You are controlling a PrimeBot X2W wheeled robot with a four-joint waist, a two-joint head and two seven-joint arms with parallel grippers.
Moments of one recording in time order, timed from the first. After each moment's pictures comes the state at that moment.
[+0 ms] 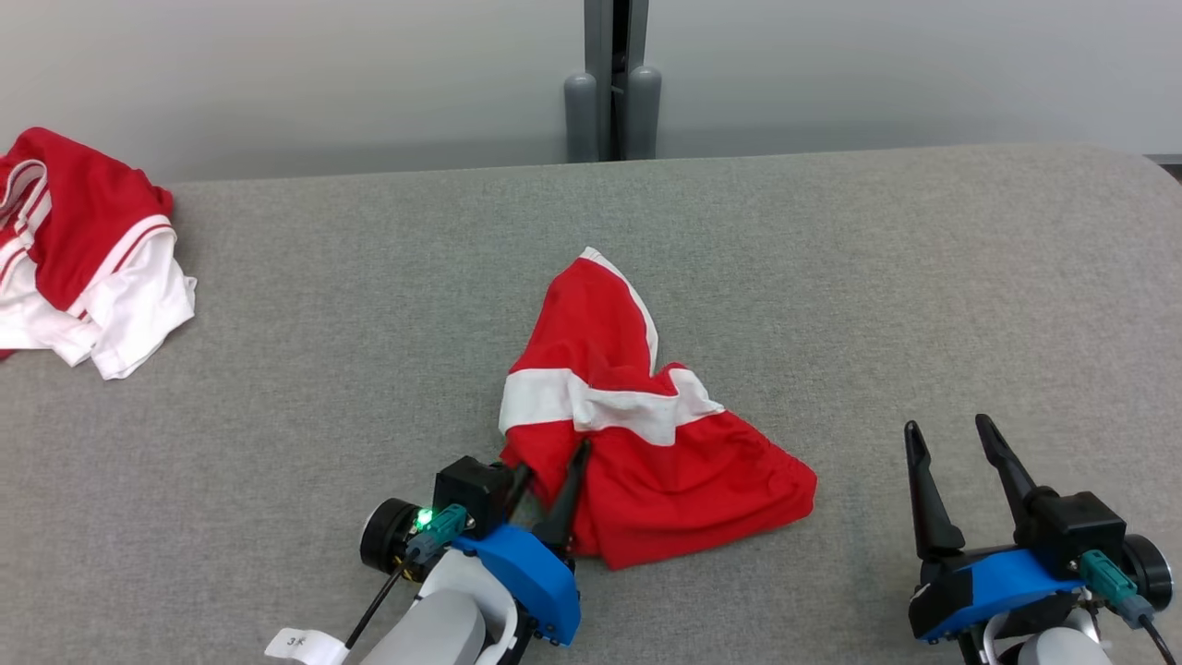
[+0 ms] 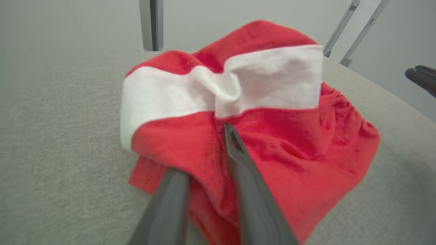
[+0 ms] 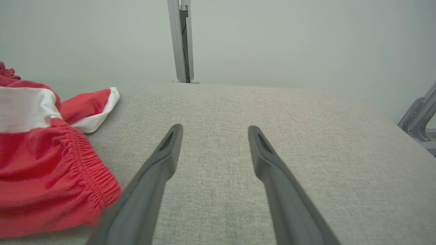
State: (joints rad) left arm -0.40 0.07 -0.68 0.69 -0.49 -0.08 -0.25; right arm -0.12 -0.05 -0.08 0.32 0.01 0.13 -0.26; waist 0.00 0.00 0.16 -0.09
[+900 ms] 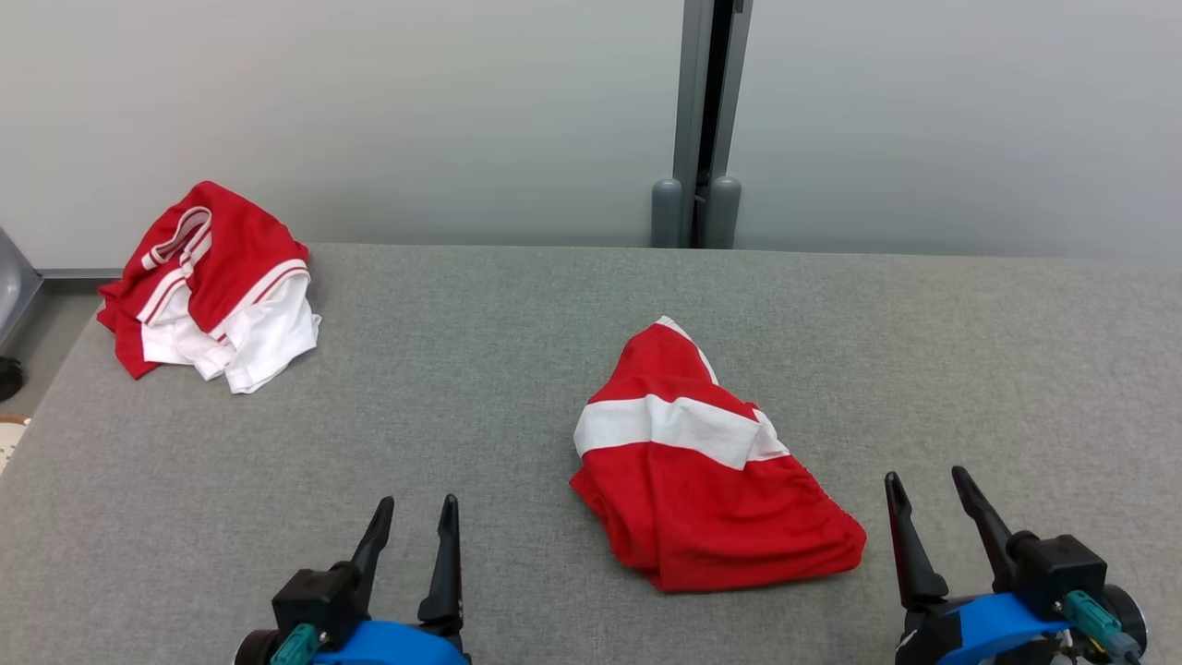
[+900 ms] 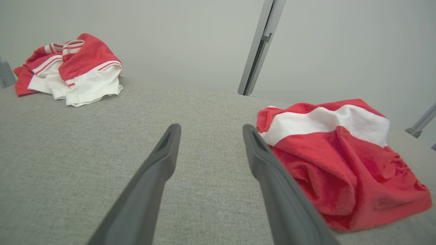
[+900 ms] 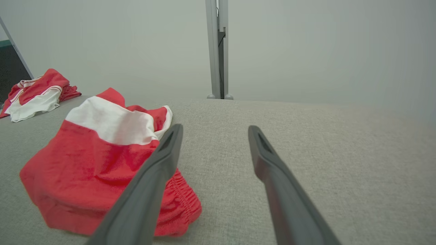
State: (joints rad) left arm -0.06 0.12 -0.36 0.37 -0.44 0.02 -0.26; right arm -0.07 -0.05 -0.03 0.34 0.07 0.13 -0.26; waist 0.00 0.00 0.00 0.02
